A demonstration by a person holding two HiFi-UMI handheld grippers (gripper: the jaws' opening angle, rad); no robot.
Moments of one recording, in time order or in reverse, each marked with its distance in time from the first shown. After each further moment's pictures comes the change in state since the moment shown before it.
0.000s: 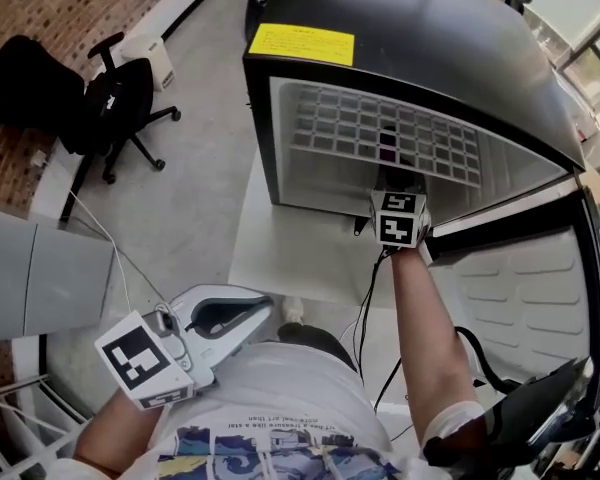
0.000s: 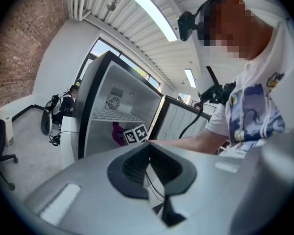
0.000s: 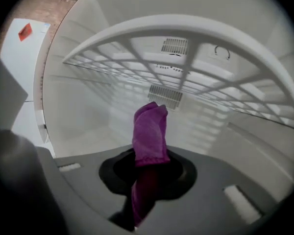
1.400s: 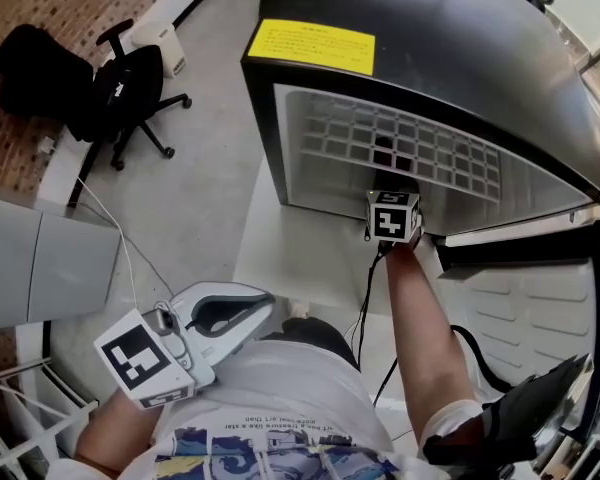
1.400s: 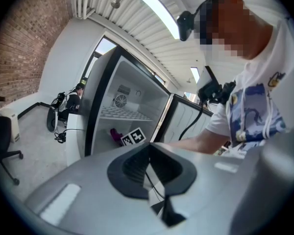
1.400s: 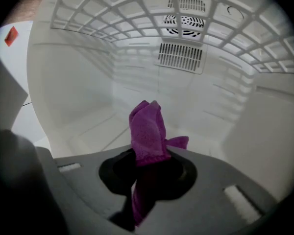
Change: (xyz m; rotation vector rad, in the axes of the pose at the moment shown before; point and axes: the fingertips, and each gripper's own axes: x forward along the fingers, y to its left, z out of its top) left arm 0.011 0.022 0.000 -0.031 0.028 0.050; right arm 0.044 0.030 -0.056 0.038 0.203 0.065
